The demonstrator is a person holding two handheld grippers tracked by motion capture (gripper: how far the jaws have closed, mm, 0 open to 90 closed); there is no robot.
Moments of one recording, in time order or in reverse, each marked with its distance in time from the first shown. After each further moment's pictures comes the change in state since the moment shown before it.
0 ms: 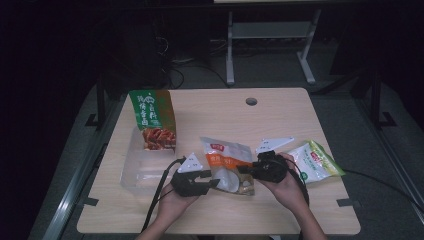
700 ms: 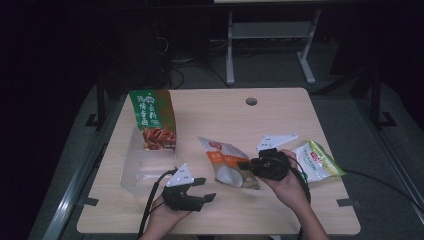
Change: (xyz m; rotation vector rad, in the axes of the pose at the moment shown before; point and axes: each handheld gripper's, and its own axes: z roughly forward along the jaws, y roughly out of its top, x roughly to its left) left arm -0.016 -0.020 -0.026 -0.033 -0.038 0.009; right arm 0.009 0.014 -0.012 -0.028 -0.036 -0.026
